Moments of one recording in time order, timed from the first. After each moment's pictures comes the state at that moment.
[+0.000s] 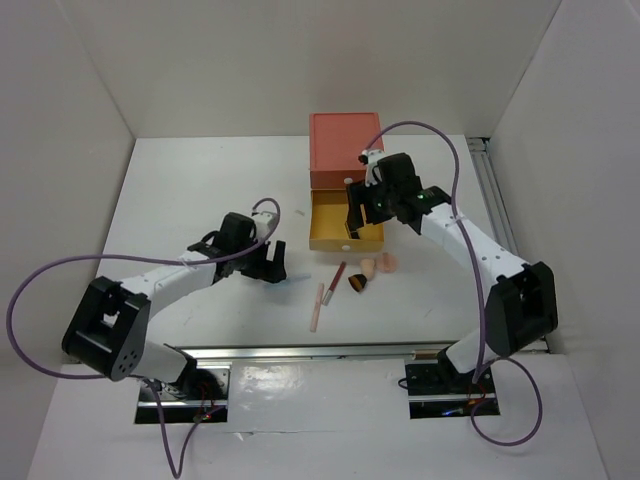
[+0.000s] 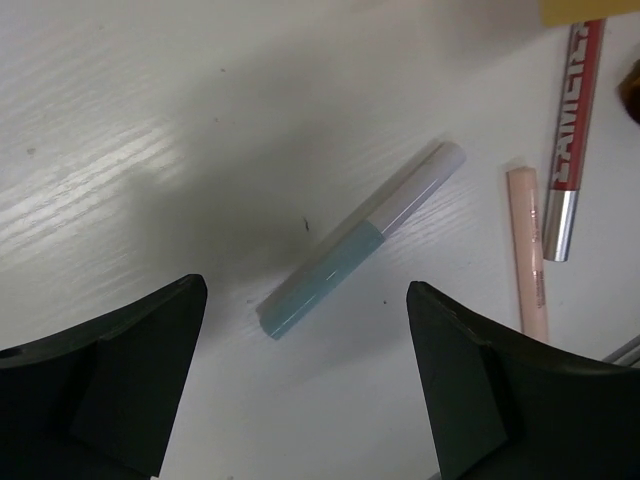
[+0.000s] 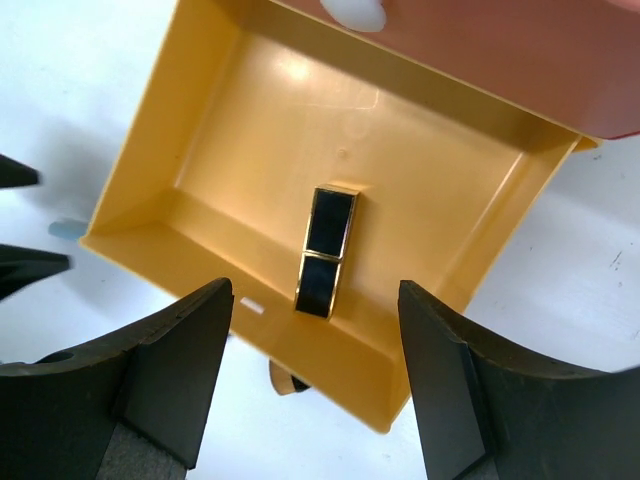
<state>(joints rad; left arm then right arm) -0.42 1.39 0.73 -0.22 0.22 -0.21 0.43 1.51 1.24 -0.48 -0.12 0.10</state>
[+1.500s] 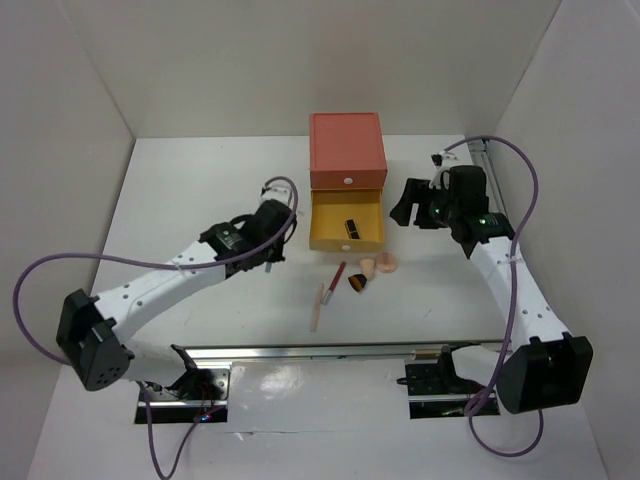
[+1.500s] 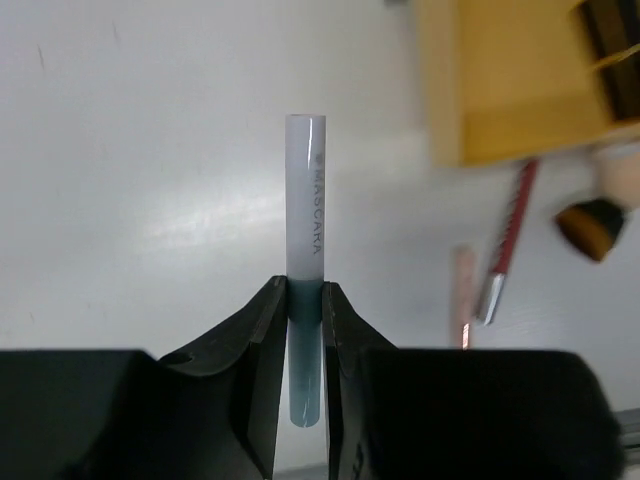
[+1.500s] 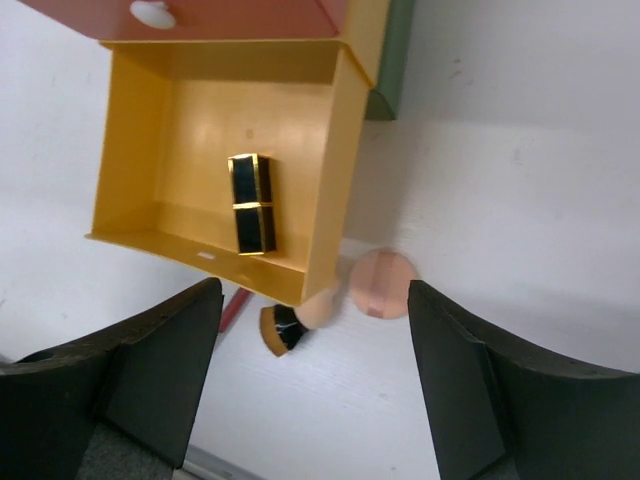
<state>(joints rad) -0.77 1.37 1.14 -0.73 -0.44 -0.50 0.12 1.18 1.06 -0.49 -0.29 0.23</state>
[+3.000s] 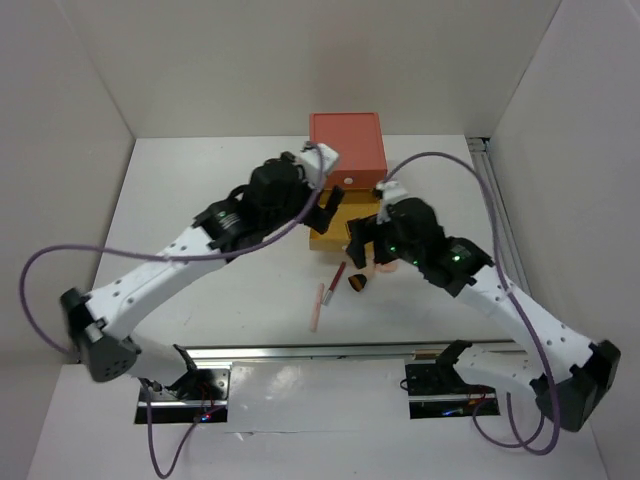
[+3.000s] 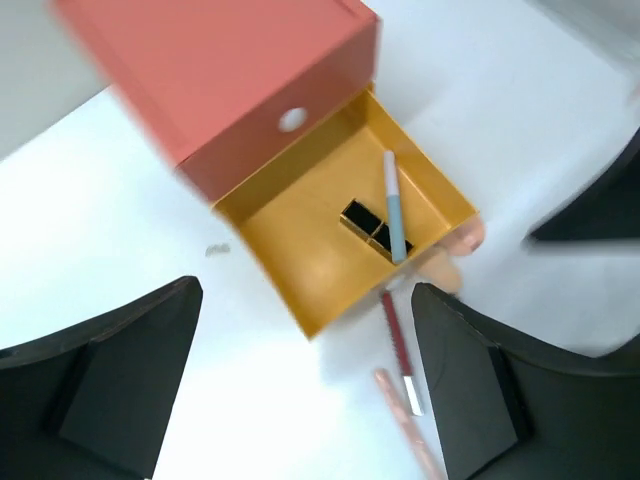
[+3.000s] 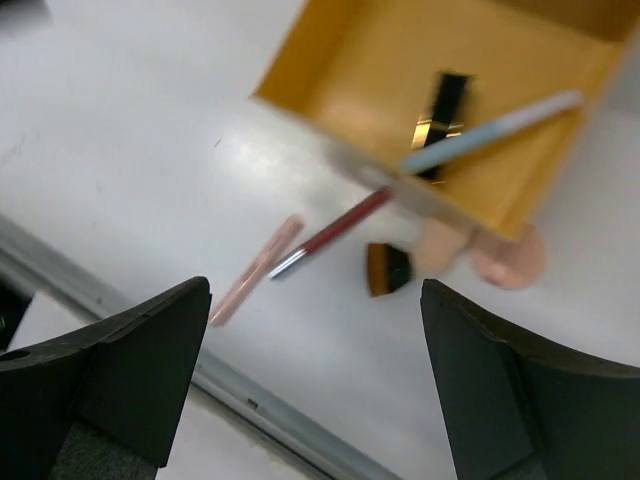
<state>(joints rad) -0.82 1.49 1.51 -0.44 -0.16 0.06 0.58 1.01 1.01 -0.57 0.02 0.27</state>
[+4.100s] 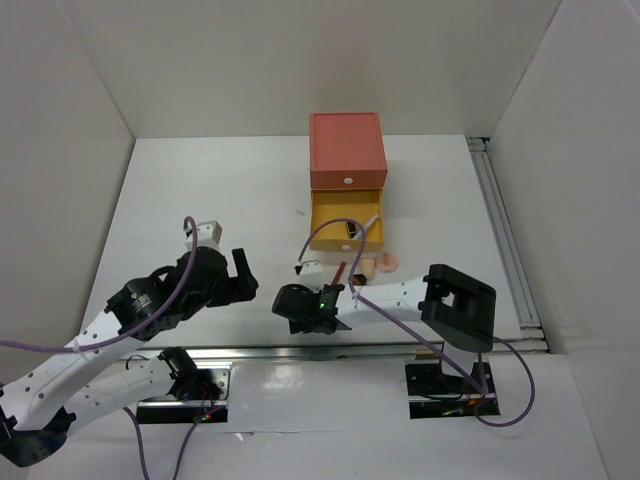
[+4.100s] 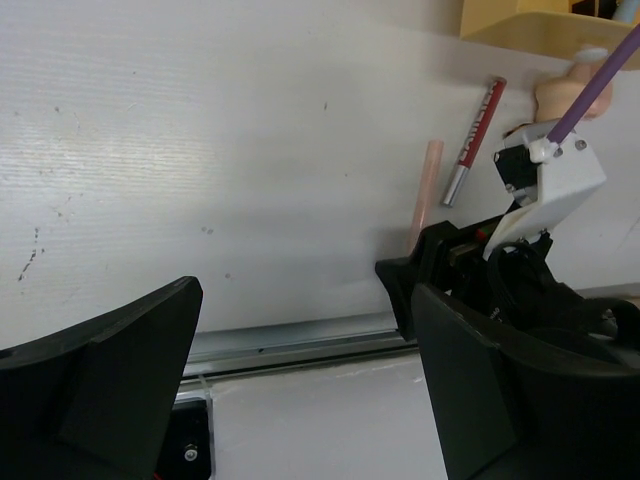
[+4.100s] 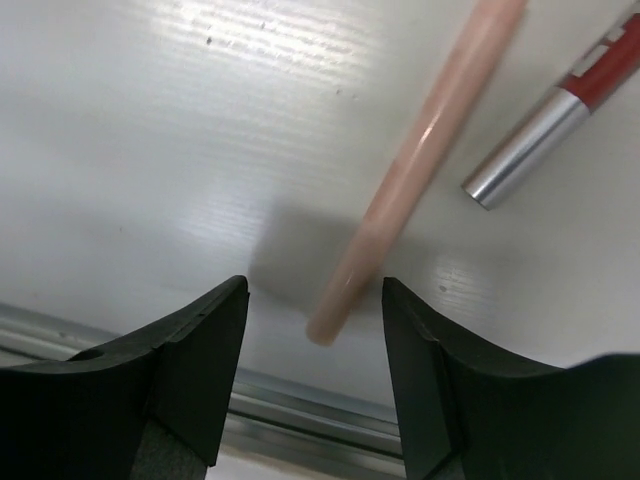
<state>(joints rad) -0.81 0.76 0.92 -0.97 -0.38 -0.82 1.26 1.74 1.01 -0.43 0.40 0.99</state>
